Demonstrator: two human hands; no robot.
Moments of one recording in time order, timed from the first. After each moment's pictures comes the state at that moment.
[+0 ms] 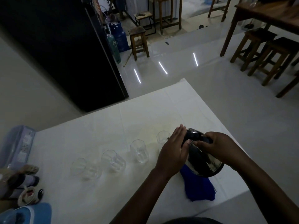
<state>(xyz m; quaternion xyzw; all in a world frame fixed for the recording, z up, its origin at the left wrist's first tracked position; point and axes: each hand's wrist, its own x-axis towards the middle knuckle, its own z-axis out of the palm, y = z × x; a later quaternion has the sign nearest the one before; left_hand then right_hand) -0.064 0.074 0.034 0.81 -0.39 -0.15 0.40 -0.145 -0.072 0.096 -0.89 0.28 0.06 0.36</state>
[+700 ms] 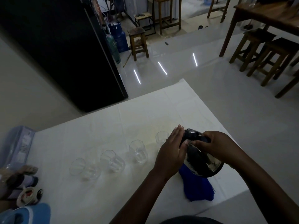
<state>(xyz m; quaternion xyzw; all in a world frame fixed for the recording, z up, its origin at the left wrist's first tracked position) -0.065 0.075 0.036 0.82 -0.38 -0.14 0.40 -0.141 -0.073 0.105 -0.89 0.27 0.07 0.36</state>
